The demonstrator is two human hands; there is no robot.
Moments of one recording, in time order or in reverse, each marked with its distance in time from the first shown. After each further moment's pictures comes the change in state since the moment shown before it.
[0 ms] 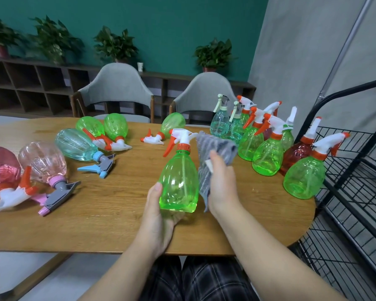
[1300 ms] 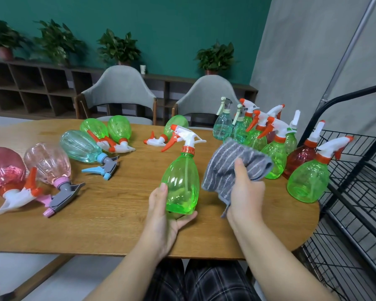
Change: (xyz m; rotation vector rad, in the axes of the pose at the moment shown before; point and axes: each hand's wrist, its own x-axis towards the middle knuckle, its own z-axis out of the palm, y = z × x) left_hand 0.001 0.001 -0.002 -0.055 -0.011 -0.050; right_hand -0.012 -0.007 -0.024 0.093 0.369 -0.028
